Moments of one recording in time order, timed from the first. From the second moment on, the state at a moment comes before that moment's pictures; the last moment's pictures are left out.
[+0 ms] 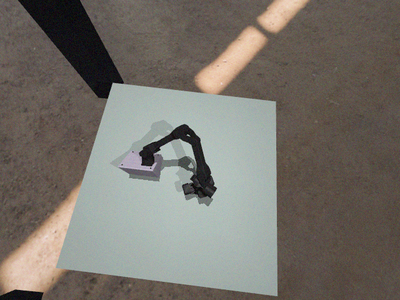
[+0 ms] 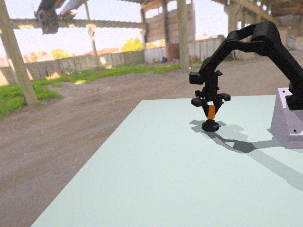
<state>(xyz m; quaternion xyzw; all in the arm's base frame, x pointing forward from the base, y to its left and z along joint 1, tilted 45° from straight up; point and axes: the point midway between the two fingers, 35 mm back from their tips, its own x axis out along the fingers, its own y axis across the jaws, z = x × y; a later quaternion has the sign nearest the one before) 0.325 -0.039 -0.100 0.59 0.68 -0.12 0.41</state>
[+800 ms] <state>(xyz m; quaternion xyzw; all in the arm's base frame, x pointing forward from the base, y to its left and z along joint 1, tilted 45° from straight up) 0.326 -0.041 -0.098 0.60 0.68 -0.13 0.40</state>
